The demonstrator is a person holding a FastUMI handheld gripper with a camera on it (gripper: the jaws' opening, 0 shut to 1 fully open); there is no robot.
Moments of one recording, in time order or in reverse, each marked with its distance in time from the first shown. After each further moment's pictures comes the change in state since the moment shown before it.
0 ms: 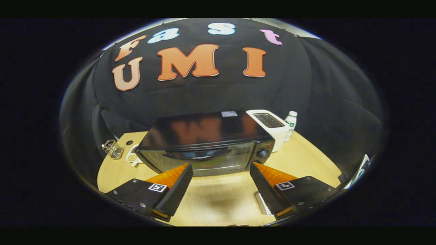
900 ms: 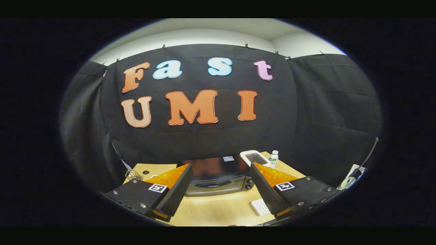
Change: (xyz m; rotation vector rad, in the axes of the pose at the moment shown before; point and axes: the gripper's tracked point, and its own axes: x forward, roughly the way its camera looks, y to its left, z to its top) arm -0.155 0.025 0.130 0.034 -0.283 -0.021
